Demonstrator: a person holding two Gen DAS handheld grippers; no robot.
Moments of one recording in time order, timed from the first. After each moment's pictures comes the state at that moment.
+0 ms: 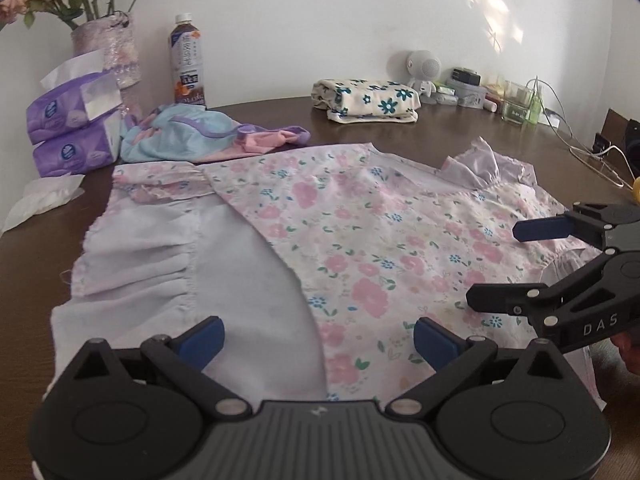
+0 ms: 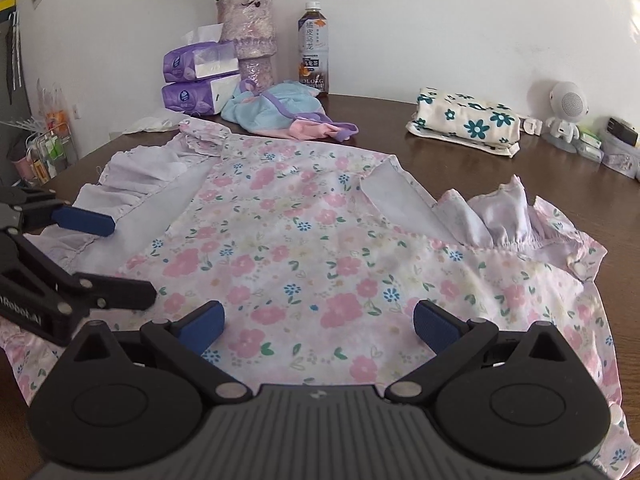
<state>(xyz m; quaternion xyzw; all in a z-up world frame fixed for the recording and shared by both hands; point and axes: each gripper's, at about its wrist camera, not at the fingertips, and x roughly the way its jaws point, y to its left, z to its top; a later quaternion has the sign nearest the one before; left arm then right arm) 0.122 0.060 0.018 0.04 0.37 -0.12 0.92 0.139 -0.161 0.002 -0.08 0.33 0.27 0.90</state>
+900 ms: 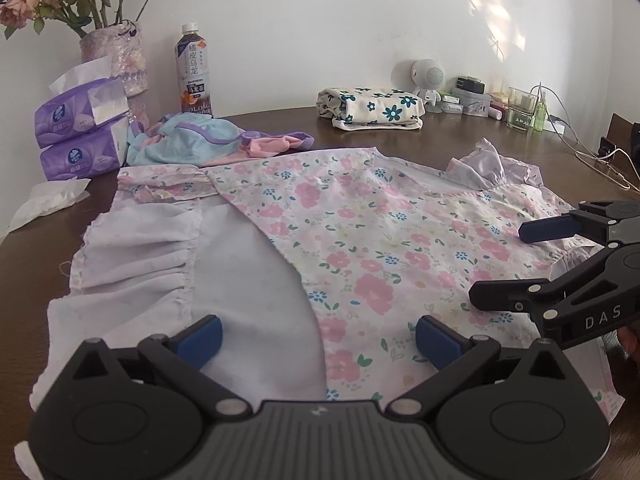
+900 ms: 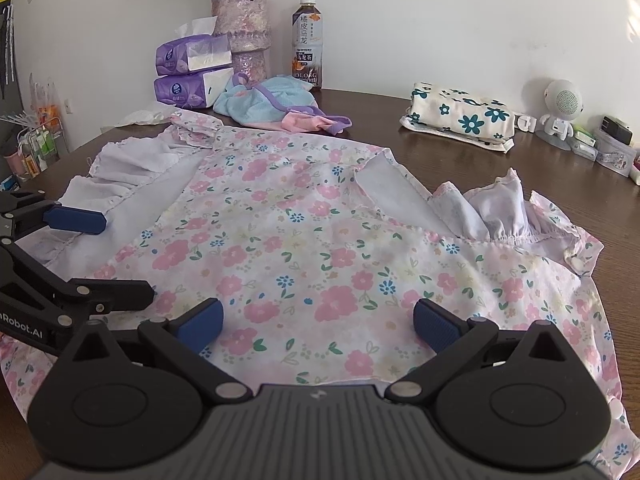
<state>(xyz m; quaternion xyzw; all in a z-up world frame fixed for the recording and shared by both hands) 0.112 0.059 0.005 0.04 0.34 -0.10 0.93 0.138 -0.157 -0.002 -0.09 0.33 0.26 0.90</state>
